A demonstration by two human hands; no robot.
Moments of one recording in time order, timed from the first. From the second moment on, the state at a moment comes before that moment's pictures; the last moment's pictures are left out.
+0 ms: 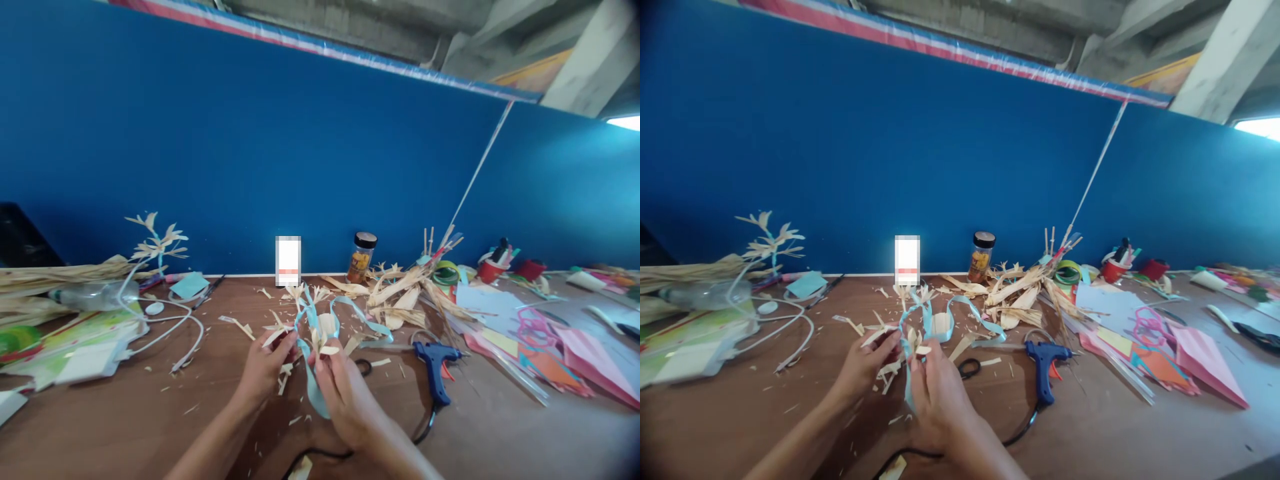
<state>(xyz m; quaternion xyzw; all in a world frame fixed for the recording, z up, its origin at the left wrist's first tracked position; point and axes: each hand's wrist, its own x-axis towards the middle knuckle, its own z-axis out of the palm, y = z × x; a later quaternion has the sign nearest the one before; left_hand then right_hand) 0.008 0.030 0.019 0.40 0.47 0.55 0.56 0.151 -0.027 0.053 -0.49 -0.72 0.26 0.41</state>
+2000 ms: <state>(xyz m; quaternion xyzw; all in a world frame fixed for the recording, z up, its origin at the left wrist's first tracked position) 0.013 0.022 0.029 0.43 0.47 0.50 0.58 0.136 0.001 0.015 -0.40 -0.28 0.63 0.61</state>
